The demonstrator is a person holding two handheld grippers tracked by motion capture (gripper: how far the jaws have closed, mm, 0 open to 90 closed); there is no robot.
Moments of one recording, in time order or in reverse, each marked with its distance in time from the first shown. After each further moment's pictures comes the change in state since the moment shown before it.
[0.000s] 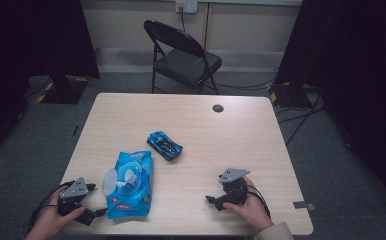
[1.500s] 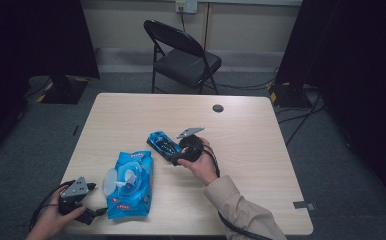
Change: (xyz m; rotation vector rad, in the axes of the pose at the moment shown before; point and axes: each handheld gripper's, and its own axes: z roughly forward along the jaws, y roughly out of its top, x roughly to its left) left arm 0.001 0.001 0.001 -0.001 0.003 -0.003; right arm -0.020 0.145 0.098 -0.036 -0.040 0.116
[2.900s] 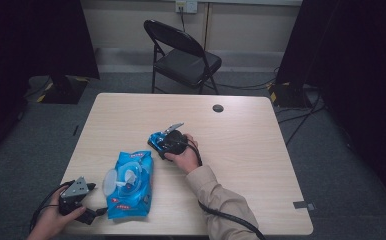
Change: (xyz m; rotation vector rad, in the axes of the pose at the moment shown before) left arm -0.001 0.000 0.000 0.000 0.011 -0.012; right arm 0.001 0.019 0.063 0.108 -0.051 -0.031
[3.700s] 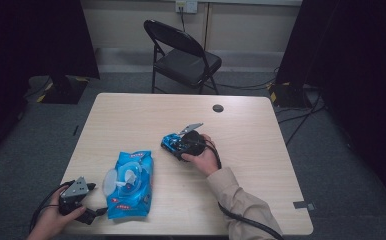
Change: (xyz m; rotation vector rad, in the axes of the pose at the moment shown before) left arm 0.000 0.000 0.000 0.001 0.000 0.000; right arm -0.028 -0.026 -0.048 -0.034 0.020 -0.016
